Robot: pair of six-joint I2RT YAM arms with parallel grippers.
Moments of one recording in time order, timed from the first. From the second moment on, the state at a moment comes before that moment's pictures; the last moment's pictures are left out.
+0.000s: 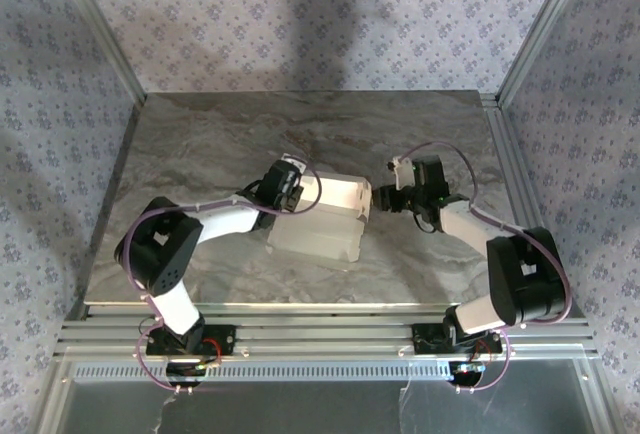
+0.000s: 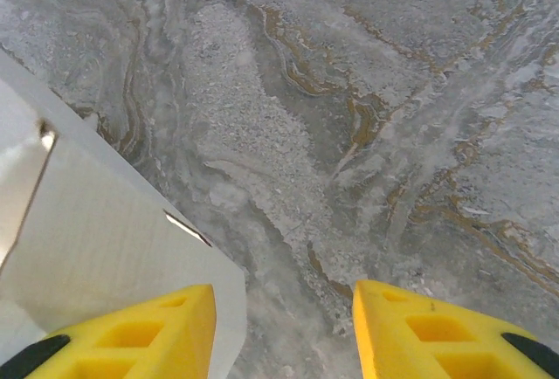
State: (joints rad) left arm -0.66 1.72 0.92 0.04 -0.34 -0.01; right arm 0.26 1.46 0.73 -0.03 -0.37 0.07
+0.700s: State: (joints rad) left arm -0.60 1.80 1.10 -0.14 -0.20 -0.02; right arm 0.28 1.43 0.75 -0.08 -0.43 0.07
